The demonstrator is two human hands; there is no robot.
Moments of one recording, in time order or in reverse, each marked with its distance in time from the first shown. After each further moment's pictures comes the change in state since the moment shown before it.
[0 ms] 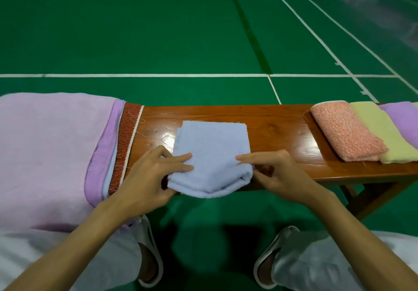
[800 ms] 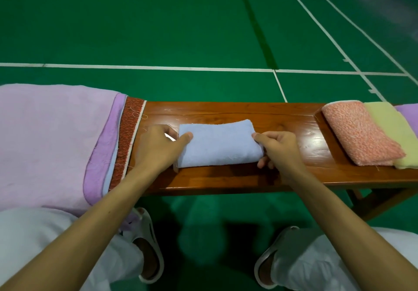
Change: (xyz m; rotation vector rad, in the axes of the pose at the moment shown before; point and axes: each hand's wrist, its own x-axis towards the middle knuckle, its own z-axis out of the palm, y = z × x) left_hand 0.064 -0.002 -0.001 -0.262 0.192 -0.864; right_hand 0.053 -0.009 0.012 0.520 0.386 0.656
